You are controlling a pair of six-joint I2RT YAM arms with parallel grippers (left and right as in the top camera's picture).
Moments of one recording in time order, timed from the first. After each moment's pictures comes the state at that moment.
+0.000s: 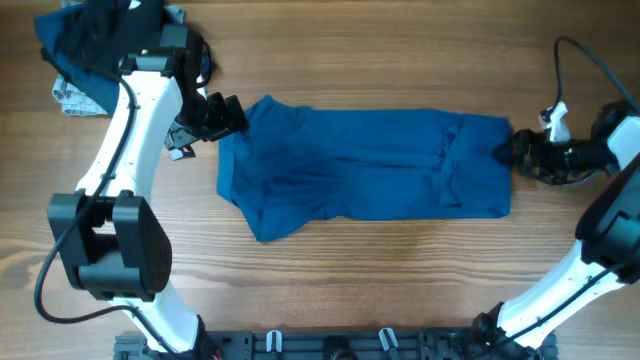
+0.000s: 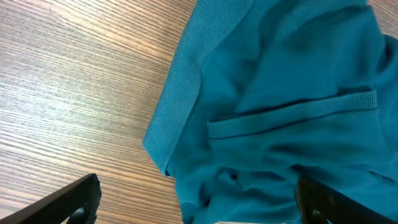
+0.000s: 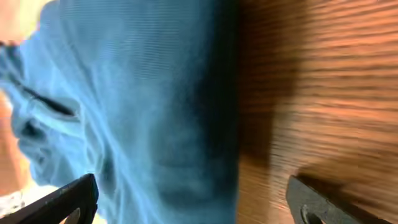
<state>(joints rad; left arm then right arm) -0.07 1.89 1.62 -1.25 0.10 -0.47 -0.57 2.11 1.41 -1.02 -0.66 -0.45</state>
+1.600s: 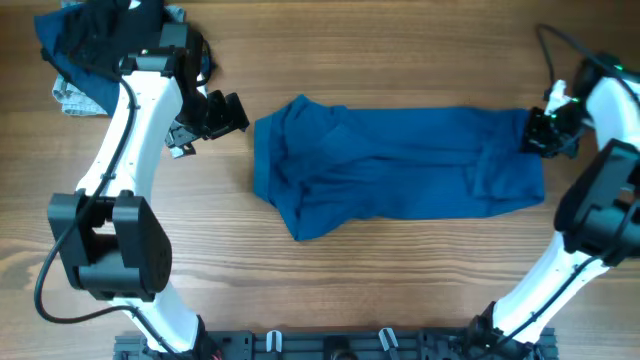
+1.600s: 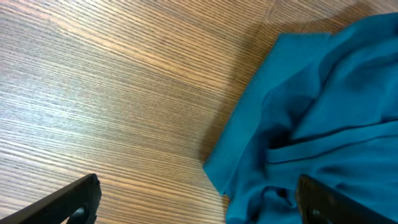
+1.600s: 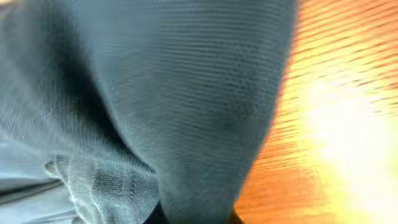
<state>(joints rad) -0.07 1.89 1.62 -1.23 0.10 -0.47 -0.38 2.14 1.65 -1.13 -0.05 -0.01</state>
